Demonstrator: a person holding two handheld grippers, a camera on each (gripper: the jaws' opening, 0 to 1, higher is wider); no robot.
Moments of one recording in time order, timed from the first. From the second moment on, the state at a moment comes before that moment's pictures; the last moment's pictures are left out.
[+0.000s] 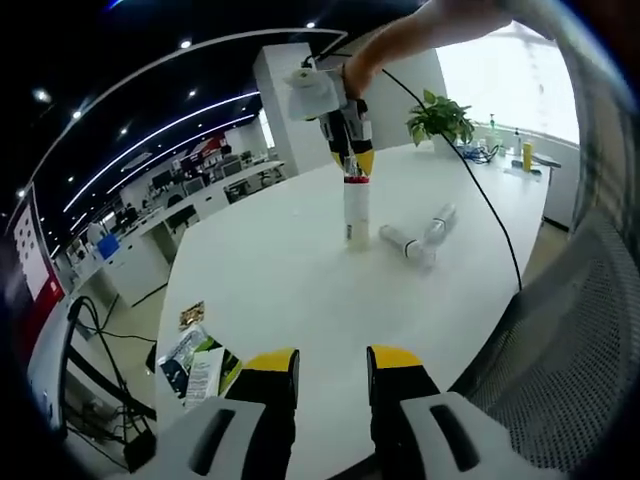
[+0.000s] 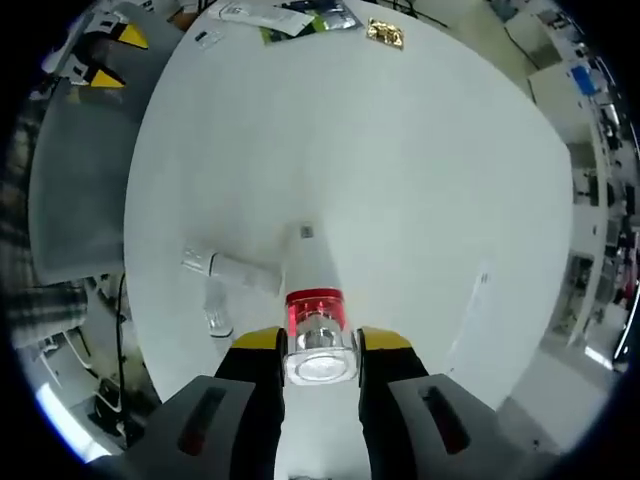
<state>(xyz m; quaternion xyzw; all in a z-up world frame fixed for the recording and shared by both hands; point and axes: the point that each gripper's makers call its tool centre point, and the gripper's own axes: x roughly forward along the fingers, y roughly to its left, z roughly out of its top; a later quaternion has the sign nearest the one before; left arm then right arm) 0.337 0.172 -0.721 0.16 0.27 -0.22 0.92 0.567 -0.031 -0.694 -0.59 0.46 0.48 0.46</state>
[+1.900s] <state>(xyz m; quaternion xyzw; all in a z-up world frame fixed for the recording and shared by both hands) 0.324 0.167 -0.749 0.20 0.32 -0.26 0.89 0.580 -0.050 -0.684 -0.40 0.48 0.43 0.65</state>
